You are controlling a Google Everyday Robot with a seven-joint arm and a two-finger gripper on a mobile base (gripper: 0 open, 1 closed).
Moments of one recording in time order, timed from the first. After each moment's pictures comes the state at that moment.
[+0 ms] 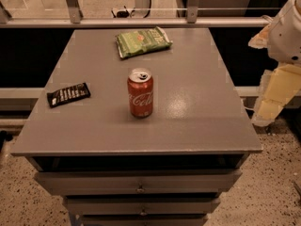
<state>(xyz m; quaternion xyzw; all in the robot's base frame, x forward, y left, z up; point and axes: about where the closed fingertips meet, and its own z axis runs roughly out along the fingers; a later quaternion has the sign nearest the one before) 0.438 -0.217 0.976 -0.60 0.78 -0.03 0.16</state>
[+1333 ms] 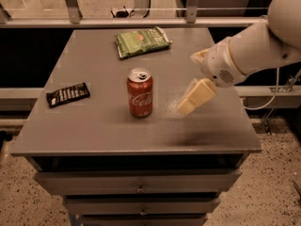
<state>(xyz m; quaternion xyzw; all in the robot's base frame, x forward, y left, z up) 0.522 -0.104 0.903 -0.54 0.76 0.14 0.34</state>
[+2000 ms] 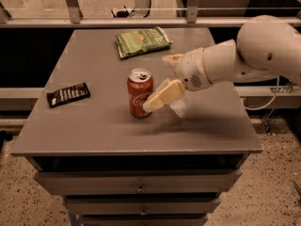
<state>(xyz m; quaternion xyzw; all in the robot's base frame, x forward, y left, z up) 0.554 -0.032 0.888 -0.52 0.70 0.26 0.42</state>
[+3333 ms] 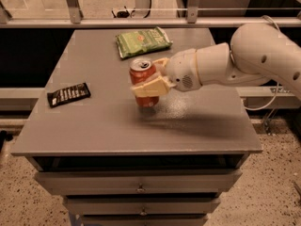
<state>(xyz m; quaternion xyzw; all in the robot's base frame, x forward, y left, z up) 0.545 0.003 0.903 -0.51 0.66 0.32 0.45</state>
